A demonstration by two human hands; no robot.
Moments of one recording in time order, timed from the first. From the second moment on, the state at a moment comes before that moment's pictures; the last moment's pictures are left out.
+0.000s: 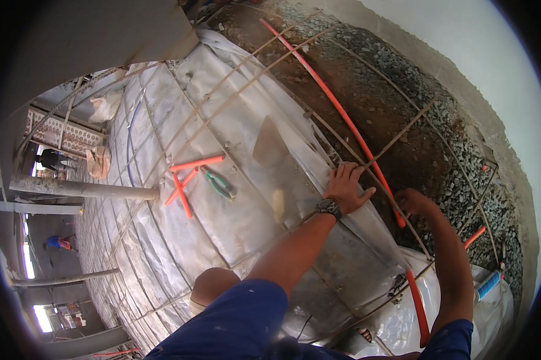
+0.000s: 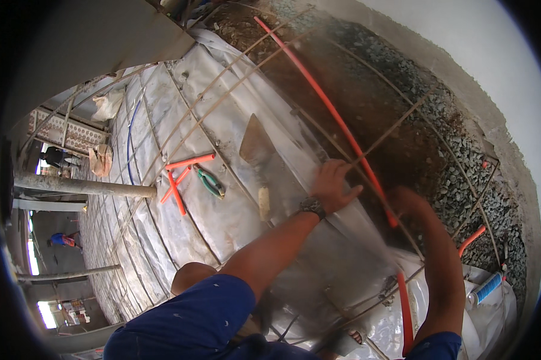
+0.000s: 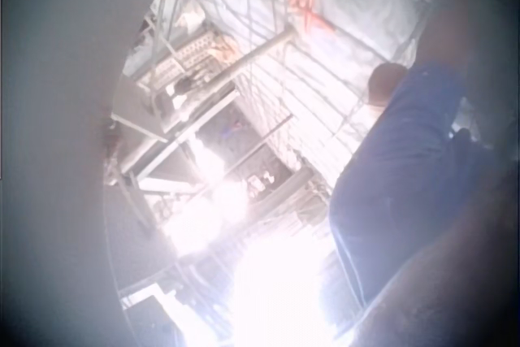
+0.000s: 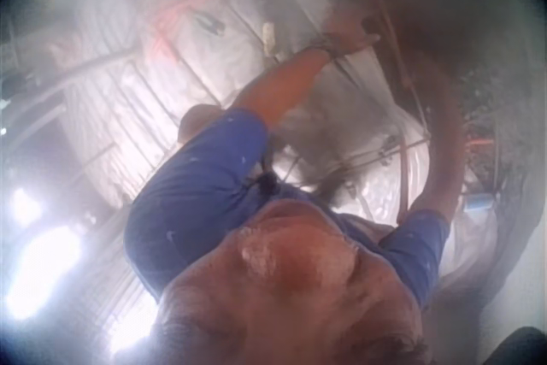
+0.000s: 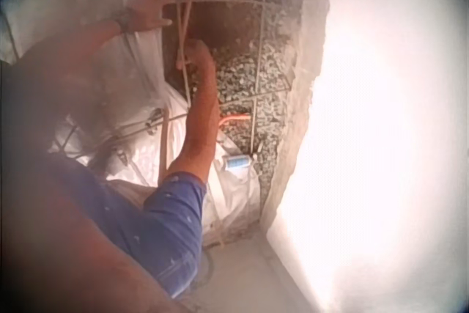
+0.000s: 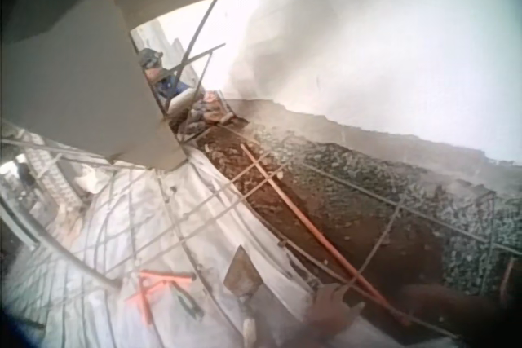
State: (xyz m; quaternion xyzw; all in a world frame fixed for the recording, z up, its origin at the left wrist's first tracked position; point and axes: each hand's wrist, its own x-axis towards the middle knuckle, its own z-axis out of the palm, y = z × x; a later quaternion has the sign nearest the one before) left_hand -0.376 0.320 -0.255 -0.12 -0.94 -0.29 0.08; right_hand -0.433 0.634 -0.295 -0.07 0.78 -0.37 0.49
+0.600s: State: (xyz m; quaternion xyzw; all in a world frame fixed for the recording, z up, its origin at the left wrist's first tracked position) left_hand -0.376 0.320 -0.248 -0.12 -0.95 -0.29 0.08; right_hand -0.433 0.623 -0.283 -0.07 0.81 -0.31 0.50
